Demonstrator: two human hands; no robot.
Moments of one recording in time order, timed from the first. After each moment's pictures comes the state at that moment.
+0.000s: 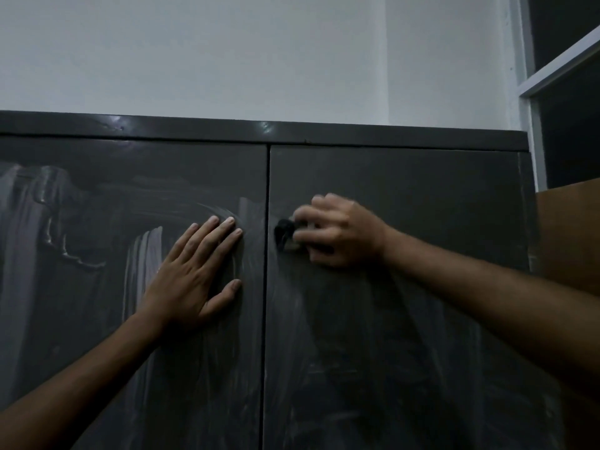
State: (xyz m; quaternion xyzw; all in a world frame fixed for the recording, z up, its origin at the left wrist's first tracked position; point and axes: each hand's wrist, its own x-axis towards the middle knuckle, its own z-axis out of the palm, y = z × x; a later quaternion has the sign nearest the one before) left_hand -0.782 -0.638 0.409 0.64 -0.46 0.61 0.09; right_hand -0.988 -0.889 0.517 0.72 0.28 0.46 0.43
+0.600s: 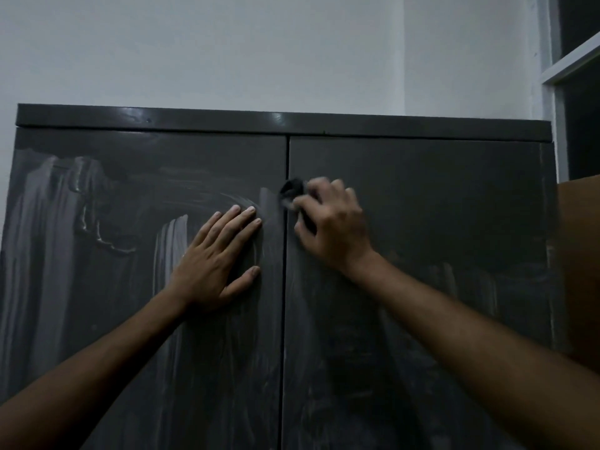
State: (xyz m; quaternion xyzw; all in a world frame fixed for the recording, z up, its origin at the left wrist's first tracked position) left_hand -0.787 -0.631 0.412 0.63 -0.50 0.58 0.11; right_hand -0.946 -0.840 0.478 0.71 0.10 0.66 0.24
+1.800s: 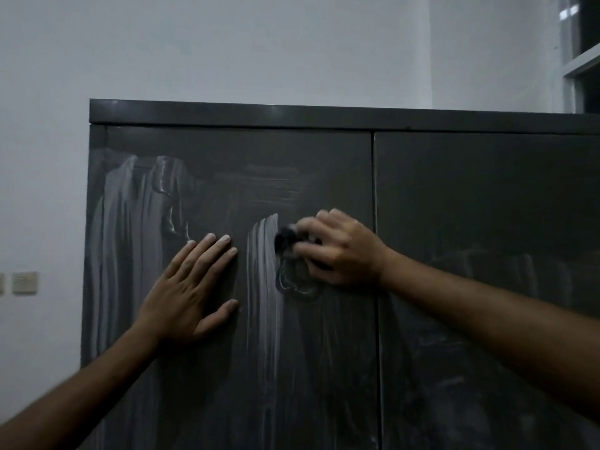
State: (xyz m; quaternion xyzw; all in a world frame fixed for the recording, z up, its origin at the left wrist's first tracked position) left_hand -0.674 -0.479 0.366 0.64 -0.48 0.59 0.07; right_hand -0.880 -0.741 0.463 0.72 0.26 0.50 0.40
